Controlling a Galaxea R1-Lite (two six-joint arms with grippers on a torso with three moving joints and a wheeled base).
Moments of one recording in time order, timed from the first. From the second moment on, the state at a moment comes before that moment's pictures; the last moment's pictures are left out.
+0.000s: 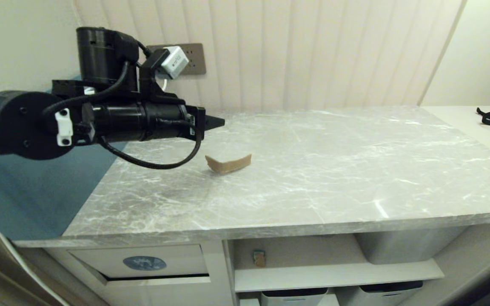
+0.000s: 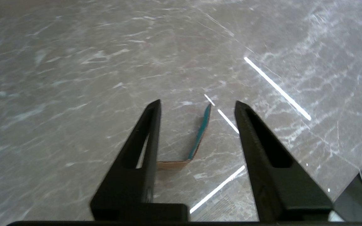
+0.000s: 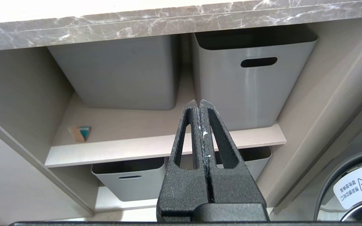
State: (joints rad) left arm -0.46 1.76 -1.47 -0.07 -0.21 0.07; right arm -0.01 0.00 0.00 -0.01 -0.04 0.06
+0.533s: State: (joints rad) left arm -0.45 1.91 -1.48 -0.08 -0.23 0.41; right arm -0.01 0.00 0.00 -0.01 -0.04 0.06
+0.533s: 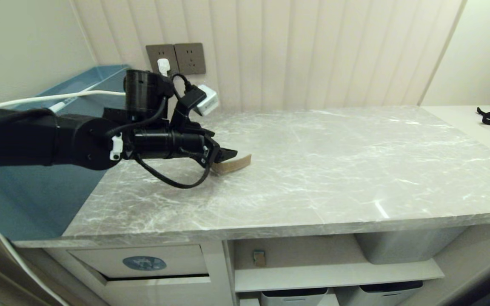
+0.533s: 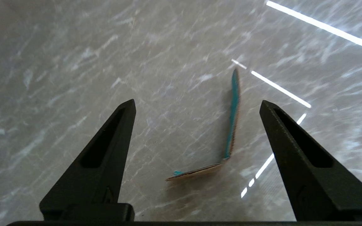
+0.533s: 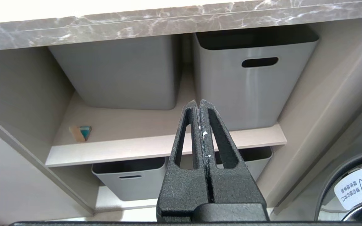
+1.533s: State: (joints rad) left arm -0.46 2.01 -1.47 -0.11 -0.22 0.41; right arm -0.01 0.00 0.00 -0.01 -0.04 0.05
